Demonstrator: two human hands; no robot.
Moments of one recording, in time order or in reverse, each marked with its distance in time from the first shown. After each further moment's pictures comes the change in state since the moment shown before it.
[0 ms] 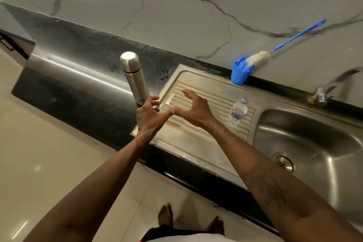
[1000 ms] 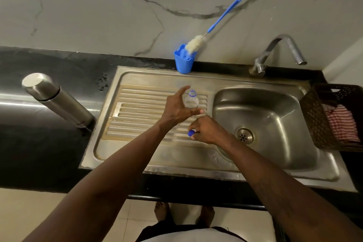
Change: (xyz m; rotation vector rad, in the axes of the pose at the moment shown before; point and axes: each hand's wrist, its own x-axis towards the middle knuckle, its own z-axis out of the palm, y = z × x) left_hand 0.008 0.123 0.199 -0.033 -0.622 0.257; right_hand -0.088 0.148 -0.089 -0.361 -0.220 0.331
